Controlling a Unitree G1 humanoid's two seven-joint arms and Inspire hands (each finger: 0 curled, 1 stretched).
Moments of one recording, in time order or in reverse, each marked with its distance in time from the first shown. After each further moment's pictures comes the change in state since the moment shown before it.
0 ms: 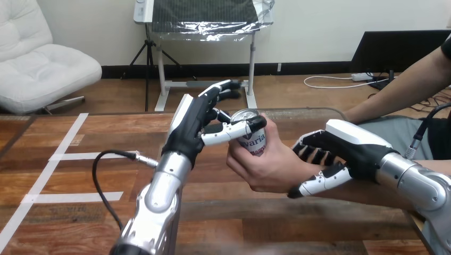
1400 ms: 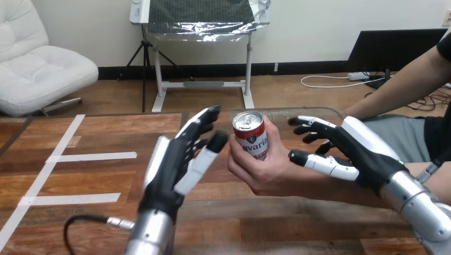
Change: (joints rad) left arm 0.540 0.005 -0.020 -0.642 -0.013 0.074 -0.009; right arm 0.181 0.082 -0.115 -0.096 0.127 -0.076 -0.188
